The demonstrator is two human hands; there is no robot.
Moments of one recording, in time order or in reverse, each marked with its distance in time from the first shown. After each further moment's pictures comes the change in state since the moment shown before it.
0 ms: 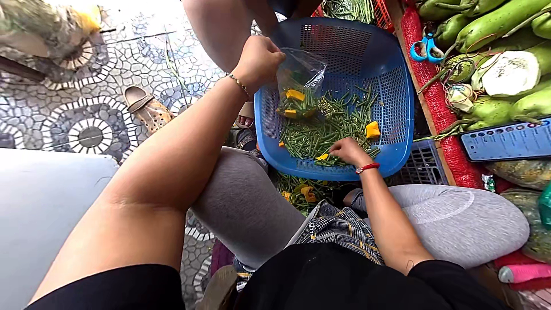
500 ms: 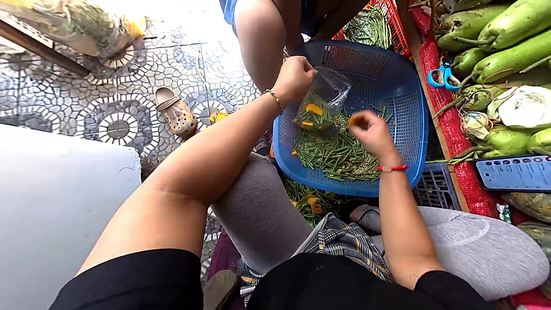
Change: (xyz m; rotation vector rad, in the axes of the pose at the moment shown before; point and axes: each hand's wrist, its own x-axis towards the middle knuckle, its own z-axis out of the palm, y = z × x) left_hand -0.009 0.007 0.007 0.120 0.015 0.129; right_hand -0.002 -0.065 -0.065 0.227 0.296 -0.373
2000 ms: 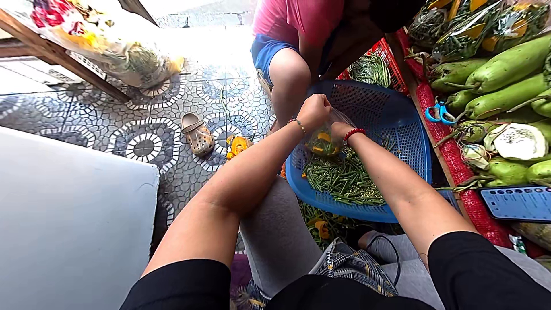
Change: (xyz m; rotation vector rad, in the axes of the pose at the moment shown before) left_hand 0.013 0.002 0.002 -0.021 -0.048 0.042; right_hand 0.148 -0.062 0.064 -0.870 -0.645 0.341
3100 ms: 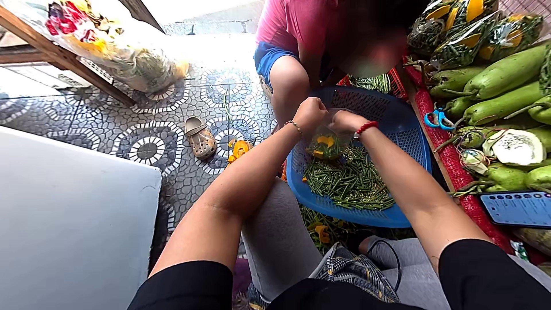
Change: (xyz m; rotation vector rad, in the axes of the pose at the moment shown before) left_hand 0.005 -0.012 -0.009 -0.002 0.022 -0.018; right_hand -0.015 0.008 -0.038 0.125 0.154 -0.147
